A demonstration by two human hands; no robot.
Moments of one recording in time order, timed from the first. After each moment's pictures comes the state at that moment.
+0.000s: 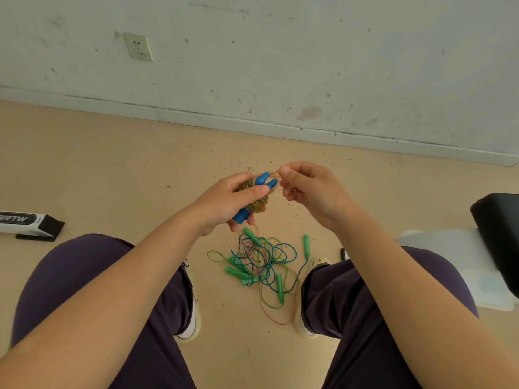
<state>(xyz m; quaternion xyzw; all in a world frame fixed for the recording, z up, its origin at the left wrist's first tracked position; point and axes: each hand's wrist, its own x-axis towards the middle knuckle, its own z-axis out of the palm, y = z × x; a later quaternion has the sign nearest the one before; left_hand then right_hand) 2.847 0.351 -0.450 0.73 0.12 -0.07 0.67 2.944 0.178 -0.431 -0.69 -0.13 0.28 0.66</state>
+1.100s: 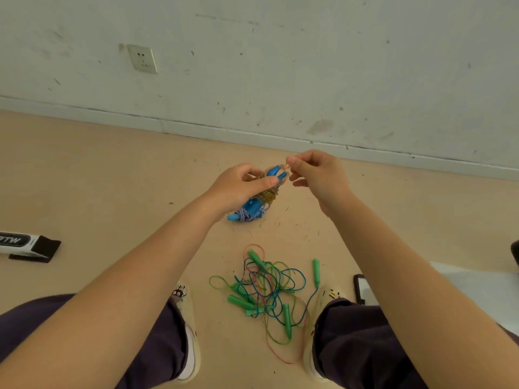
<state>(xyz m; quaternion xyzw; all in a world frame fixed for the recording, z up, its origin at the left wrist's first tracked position) 2.955 0.402 -0.477 0.78 0.19 -0.02 0.60 3.048 0.237 -0.452 -0.77 -0.11 0.17 0.61</state>
